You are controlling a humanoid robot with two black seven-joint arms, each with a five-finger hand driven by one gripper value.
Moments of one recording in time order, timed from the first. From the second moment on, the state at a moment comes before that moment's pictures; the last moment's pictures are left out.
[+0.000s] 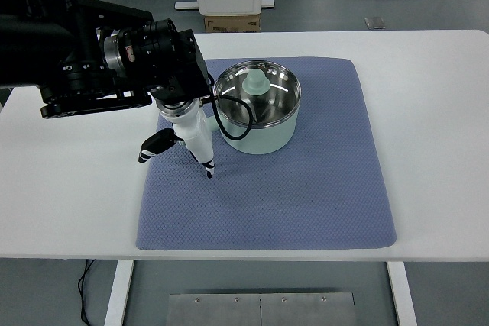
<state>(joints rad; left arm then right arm) -1.83 0.19 0.58 -1.21 1.71 -0.61 -0.50 -0.03 0.00 0.47 0.13 -0.44 -0.04 0.03</state>
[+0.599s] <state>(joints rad) -1.83 0.19 0.62 -1.12 1.81 -0.61 -0.50 -0.03 0.00 0.47 0.13 -0.44 -0.04 0.03</state>
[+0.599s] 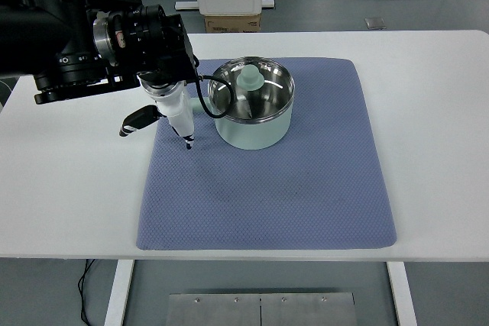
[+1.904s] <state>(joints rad) -1.87 0.21 0.54 -1.24 1.81 -0.61 -0.53 -0.03 0.00 0.47 0.13 -0.44 -0.04 0.03</state>
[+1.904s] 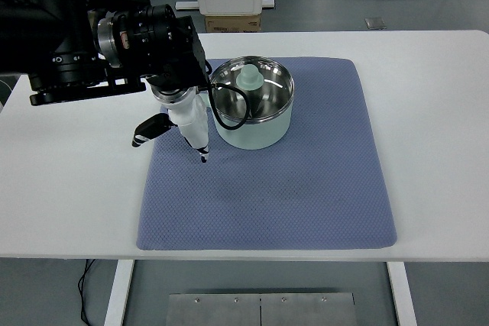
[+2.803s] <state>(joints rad) -1.85 0.25 0.13 -1.04 1.19 -0.61 -0.52 -0.03 0.00 0.47 0.13 -0.44 -0.04 0.03</state>
